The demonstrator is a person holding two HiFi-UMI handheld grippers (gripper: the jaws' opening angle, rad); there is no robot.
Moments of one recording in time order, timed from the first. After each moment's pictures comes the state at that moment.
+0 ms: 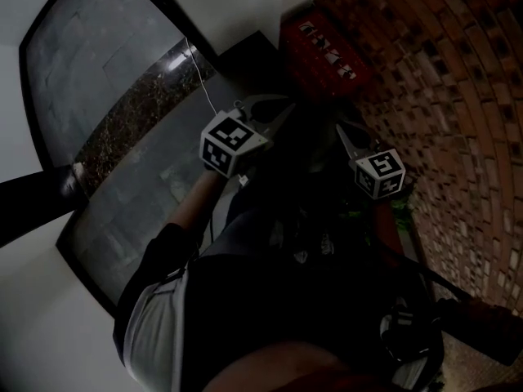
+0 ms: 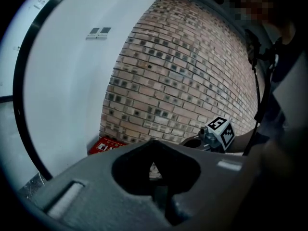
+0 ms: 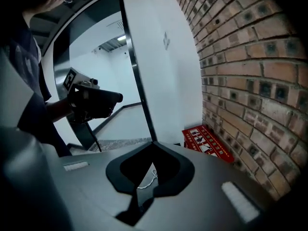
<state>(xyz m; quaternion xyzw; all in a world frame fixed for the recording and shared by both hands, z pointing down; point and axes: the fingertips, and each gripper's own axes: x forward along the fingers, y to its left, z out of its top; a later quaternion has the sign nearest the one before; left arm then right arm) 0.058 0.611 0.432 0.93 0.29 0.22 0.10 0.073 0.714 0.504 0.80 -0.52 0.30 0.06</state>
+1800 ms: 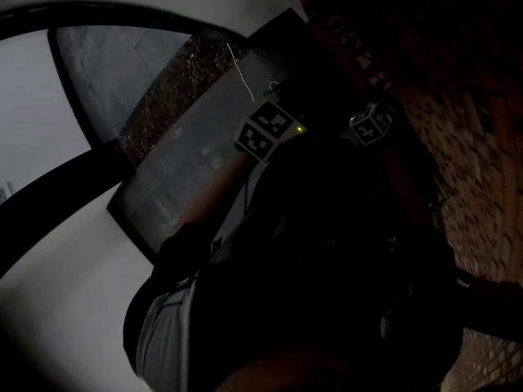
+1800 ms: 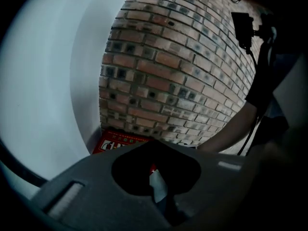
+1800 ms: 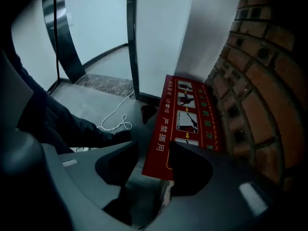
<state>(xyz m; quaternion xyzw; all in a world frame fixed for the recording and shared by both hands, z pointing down) 0.240 0.615 0.522 0.89 0.29 0.35 0.05 0.257 0.710 0.775 0.66 -0.48 0.44 0.39</state>
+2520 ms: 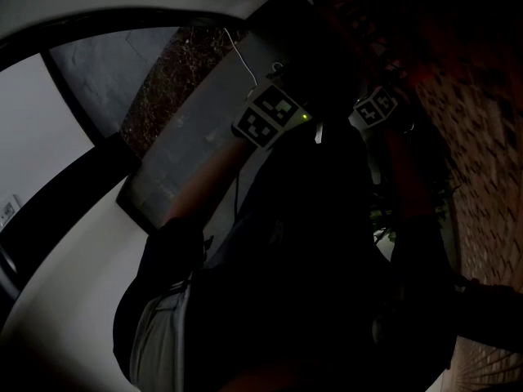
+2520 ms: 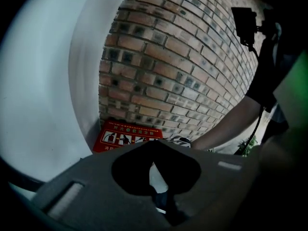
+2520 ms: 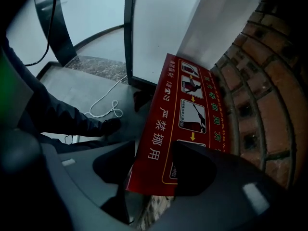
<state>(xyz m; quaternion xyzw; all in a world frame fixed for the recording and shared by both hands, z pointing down) 0.253 0.580 0.565 0.85 0.33 0.40 0.04 0.279 0.706 0.826 0.63 -0.41 0.46 0.47</state>
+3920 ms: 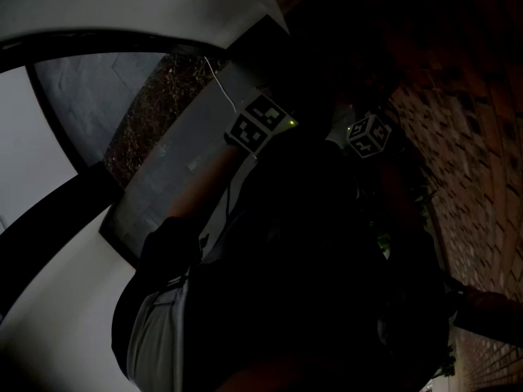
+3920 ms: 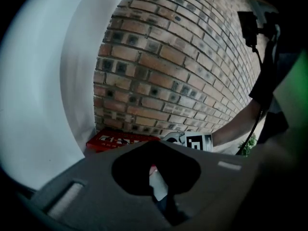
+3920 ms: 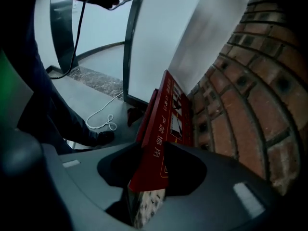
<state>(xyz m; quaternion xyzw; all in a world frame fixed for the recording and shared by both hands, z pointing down) 0.271 0.594 0.537 0.86 0.35 0.36 0.04 0.291 0.713 0.718 0.69 -0.44 0.37 0.44</state>
